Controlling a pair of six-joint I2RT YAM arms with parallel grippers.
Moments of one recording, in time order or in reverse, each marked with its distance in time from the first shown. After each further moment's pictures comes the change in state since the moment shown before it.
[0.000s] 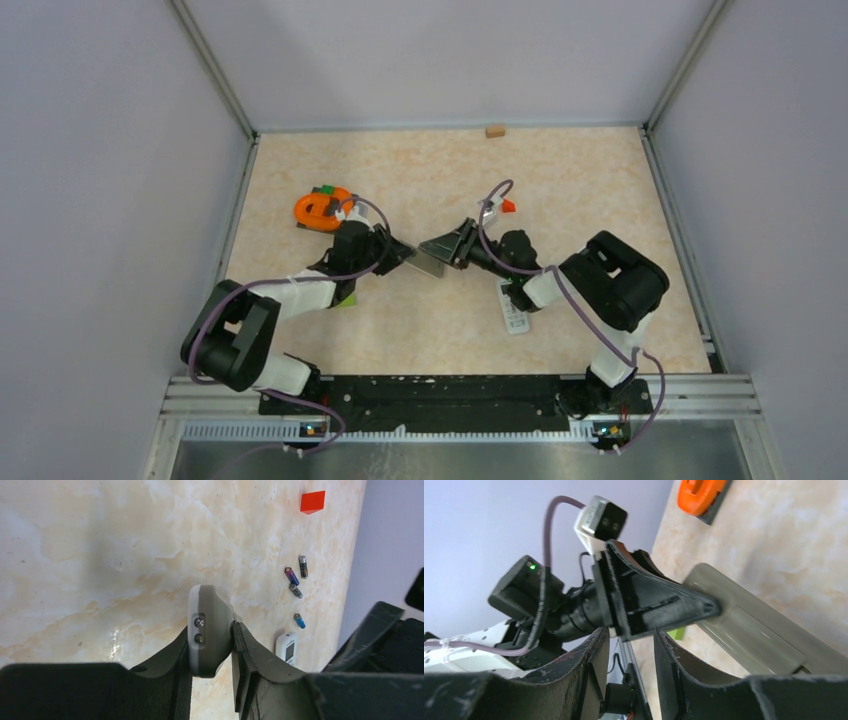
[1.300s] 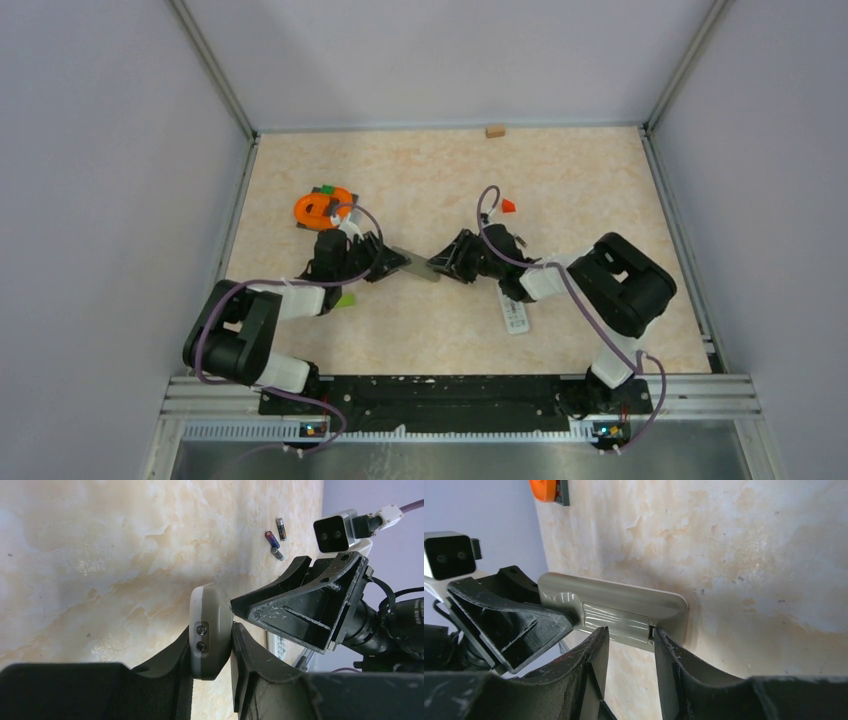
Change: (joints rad) left arm 0.140 0.013 -0.122 0.215 0.322 0.072; right arm 0.024 -0.064 0.123 -0.699 0.149 -0.041
